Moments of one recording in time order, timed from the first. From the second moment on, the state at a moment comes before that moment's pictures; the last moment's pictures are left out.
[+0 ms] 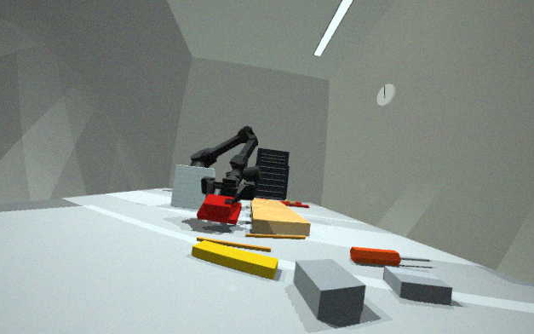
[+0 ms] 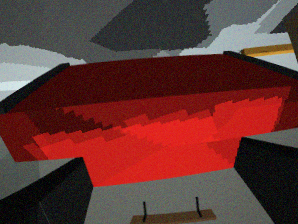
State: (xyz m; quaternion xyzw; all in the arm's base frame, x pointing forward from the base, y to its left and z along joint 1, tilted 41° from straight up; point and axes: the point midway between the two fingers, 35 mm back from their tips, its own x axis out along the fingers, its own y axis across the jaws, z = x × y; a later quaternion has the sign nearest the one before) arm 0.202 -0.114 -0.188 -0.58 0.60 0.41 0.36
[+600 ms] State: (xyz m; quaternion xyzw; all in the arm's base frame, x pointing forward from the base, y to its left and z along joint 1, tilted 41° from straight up) arm 0.199 -0.100 -0.201 -0.58 0.61 0.41 0.36
